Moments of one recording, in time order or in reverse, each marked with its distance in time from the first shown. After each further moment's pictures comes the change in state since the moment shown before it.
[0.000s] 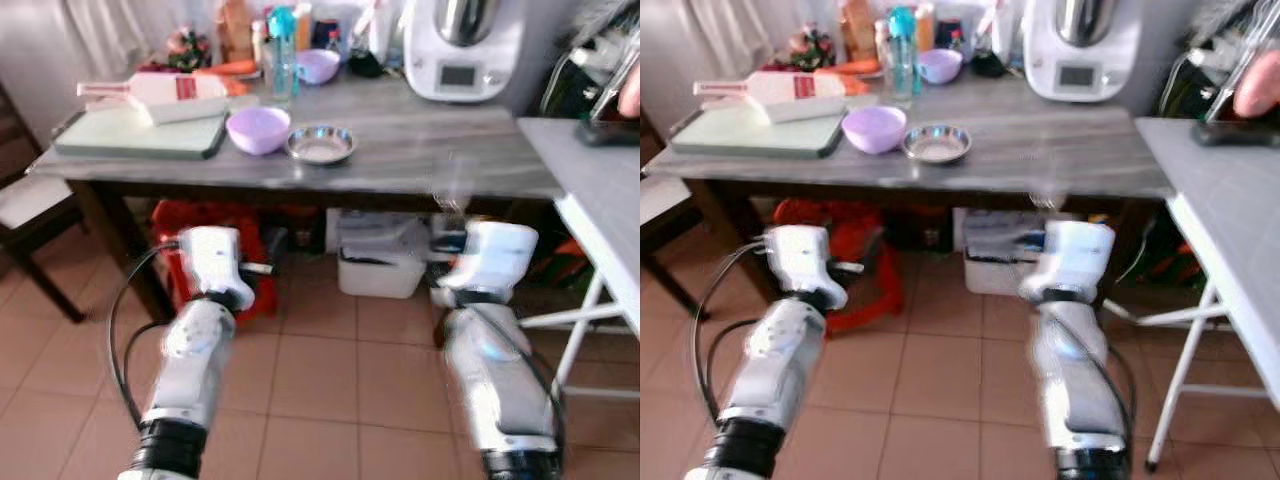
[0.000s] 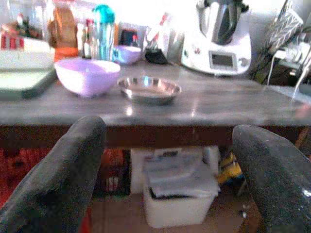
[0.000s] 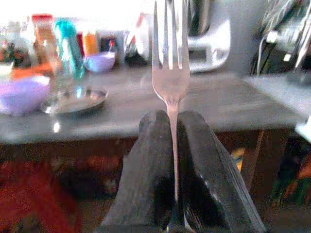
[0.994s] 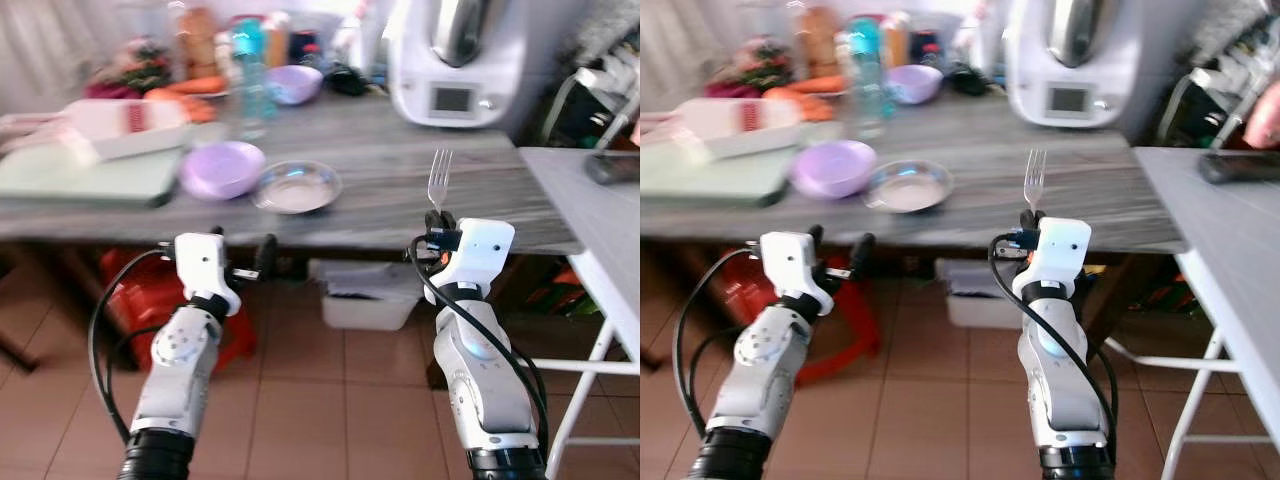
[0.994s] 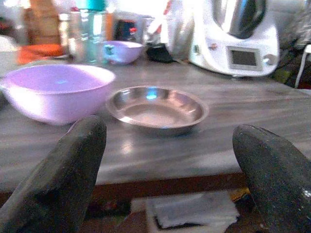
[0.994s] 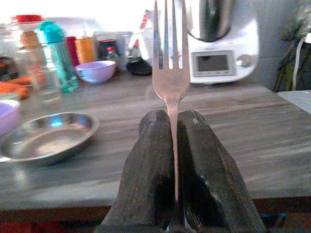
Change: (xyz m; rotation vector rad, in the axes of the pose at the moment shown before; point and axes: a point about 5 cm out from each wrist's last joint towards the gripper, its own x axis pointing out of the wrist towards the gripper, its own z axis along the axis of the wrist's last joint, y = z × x) left arm -0.007 0.001 -0.005 -0.006 0.021 -0.002; right arm -0.001 0.012 -0.001 0.009 -0.001 0.046
